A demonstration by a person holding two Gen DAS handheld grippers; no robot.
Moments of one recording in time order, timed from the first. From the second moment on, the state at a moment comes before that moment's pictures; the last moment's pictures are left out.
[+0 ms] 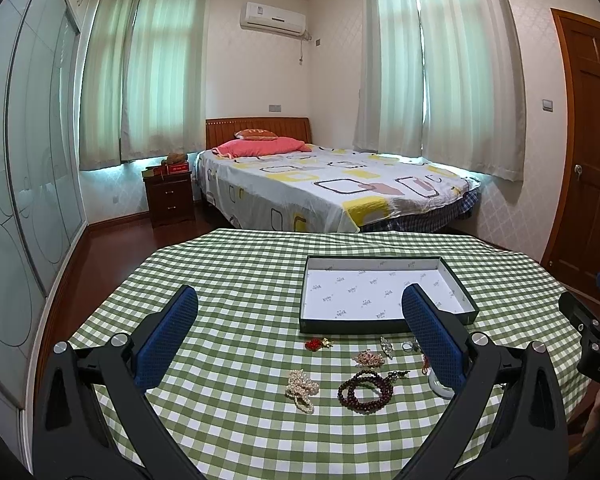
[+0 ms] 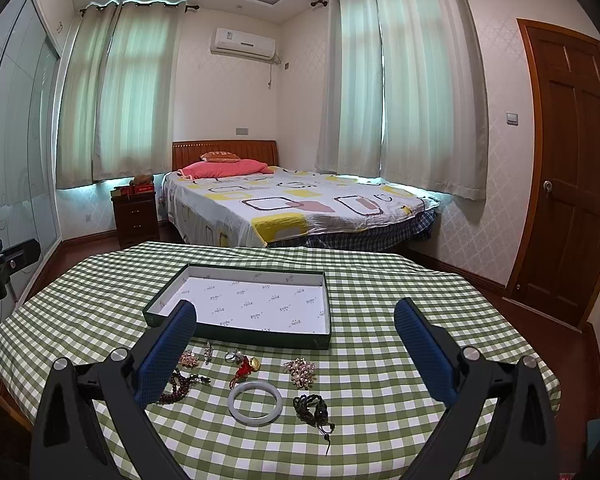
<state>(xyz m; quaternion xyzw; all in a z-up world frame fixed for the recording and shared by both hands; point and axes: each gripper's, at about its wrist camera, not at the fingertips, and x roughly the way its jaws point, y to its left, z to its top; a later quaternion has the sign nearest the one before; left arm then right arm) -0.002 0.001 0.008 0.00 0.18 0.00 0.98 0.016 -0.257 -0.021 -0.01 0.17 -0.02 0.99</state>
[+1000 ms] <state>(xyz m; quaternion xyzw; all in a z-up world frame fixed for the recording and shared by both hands) -0.004 -0.002 0.006 0.01 0.18 0.00 0.98 0.011 -0.258 -0.018 -0.01 0.17 -0.02 0.99</state>
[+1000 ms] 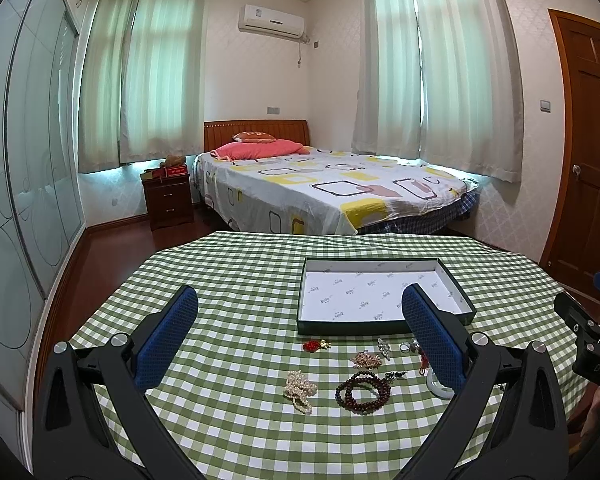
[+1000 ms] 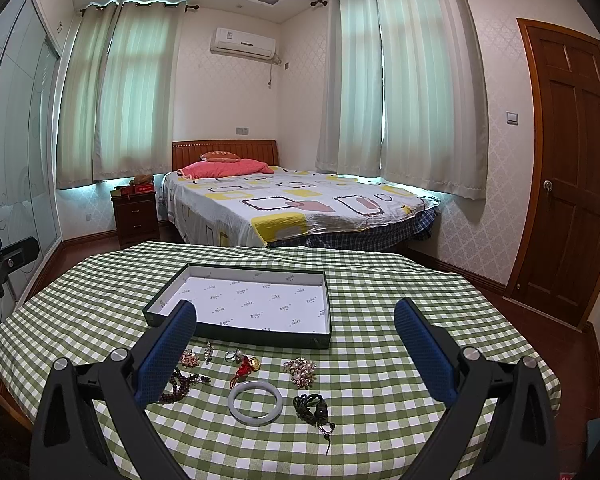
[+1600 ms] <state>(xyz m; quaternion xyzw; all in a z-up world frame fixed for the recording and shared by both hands) -0.005 -0.003 0.007 0.01 0.18 0.00 0.98 0.011 -0.258 -0.018 -0.01 0.17 -0.02 0.99</state>
